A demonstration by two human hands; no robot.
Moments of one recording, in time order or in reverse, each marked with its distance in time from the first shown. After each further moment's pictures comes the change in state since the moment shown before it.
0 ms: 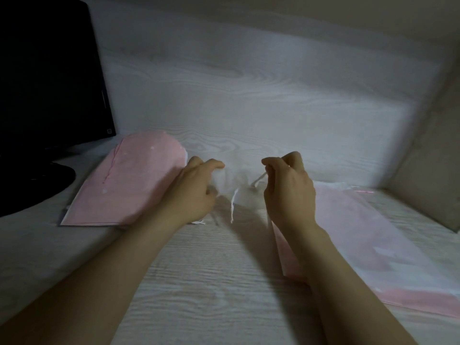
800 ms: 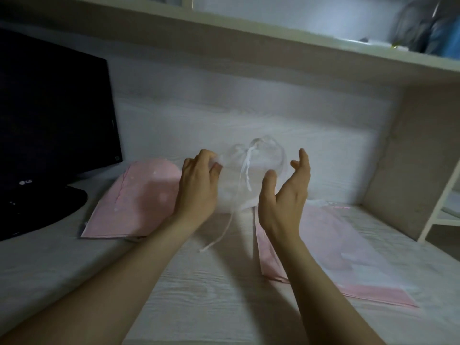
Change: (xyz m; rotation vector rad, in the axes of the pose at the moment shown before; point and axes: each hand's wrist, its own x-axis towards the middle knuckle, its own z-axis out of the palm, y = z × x) left_hand 0.006 0.066 -0.017 -0.160 0.467 0.092; right_hand -0.007 -0.030 -0.051 0.527 0.300 0.261
